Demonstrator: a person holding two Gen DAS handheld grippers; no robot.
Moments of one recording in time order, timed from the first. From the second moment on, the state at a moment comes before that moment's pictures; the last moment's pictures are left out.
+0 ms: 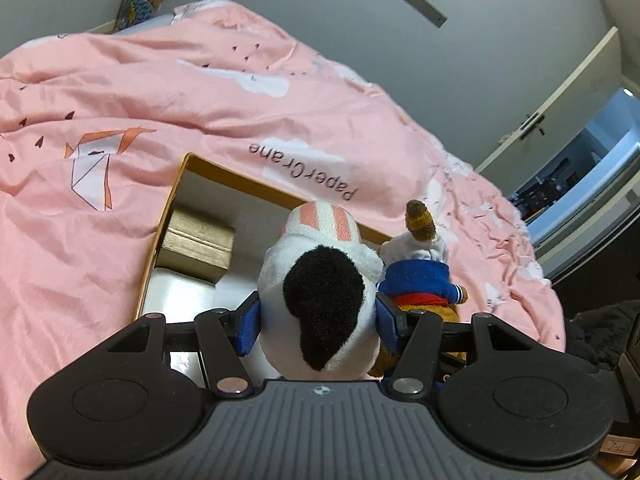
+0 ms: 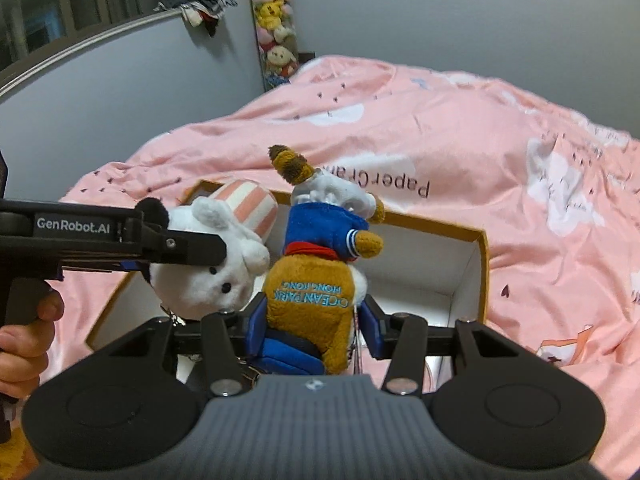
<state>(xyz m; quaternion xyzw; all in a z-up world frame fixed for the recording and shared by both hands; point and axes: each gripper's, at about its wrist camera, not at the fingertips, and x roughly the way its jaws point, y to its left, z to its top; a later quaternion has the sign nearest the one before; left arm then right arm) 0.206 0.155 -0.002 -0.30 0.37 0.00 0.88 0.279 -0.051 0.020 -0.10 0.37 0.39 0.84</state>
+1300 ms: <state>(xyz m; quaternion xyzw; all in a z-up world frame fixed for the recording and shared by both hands) 0.217 0.138 -0.032 -0.21 0.37 0.04 0.90 0.316 -0.009 -0.026 -0.17 0.43 0.40 0.80</state>
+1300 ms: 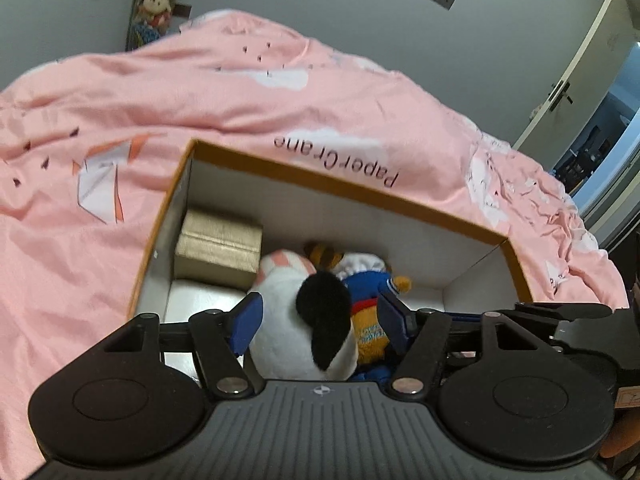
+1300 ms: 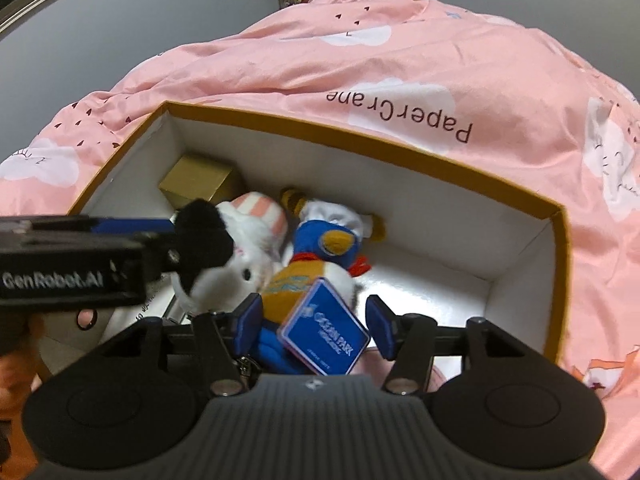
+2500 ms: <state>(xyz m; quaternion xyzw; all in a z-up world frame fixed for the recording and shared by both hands) 0.201 0.142 -0.026 -0.23 0.35 0.03 0.91 0.308 -0.045 -0.010 -0.13 0.44 0.39 0.80</state>
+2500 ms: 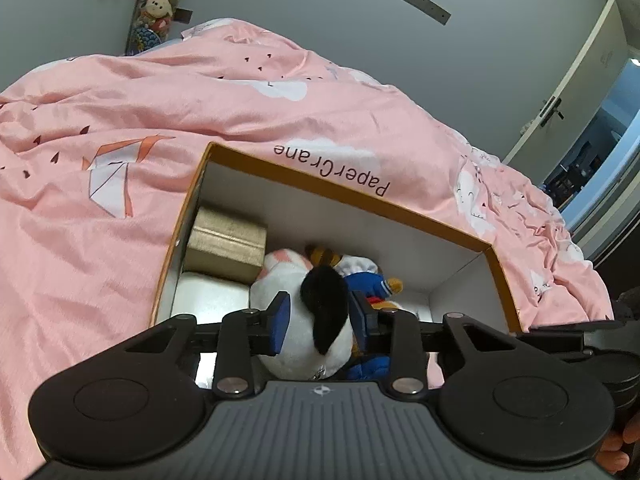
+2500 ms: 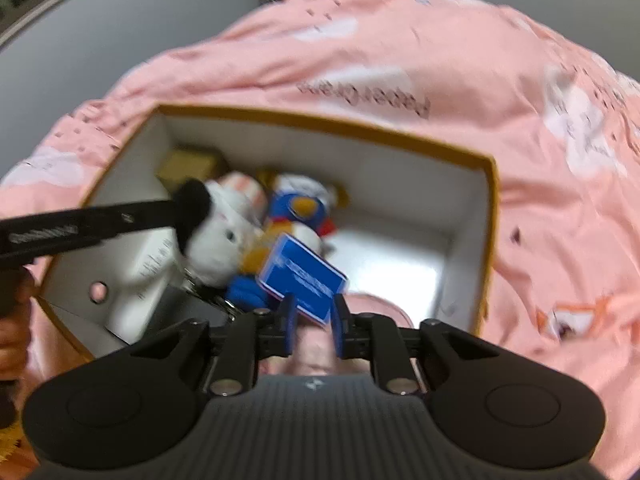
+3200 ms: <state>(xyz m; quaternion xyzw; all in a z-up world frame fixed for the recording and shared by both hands) 0.211 0.137 -0.034 -0.19 0.38 0.04 0.90 0.320 -0.015 -0.027 -0.08 0.45 0.39 0.80</state>
